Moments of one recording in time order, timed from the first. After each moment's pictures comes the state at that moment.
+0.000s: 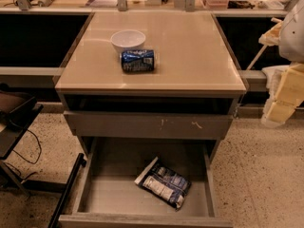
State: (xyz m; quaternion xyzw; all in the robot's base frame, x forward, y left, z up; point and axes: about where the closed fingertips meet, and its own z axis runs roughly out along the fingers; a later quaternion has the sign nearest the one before) arm 0.438 -0.217 0.976 -0.60 0.78 -0.03 0.16
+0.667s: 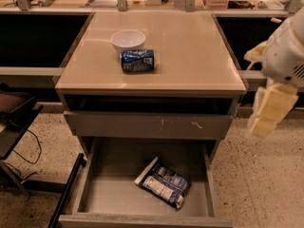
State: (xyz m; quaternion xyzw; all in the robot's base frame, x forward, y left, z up) arm 0.435 -0.198 0.945 -0.61 0.77 -0.01 0.17
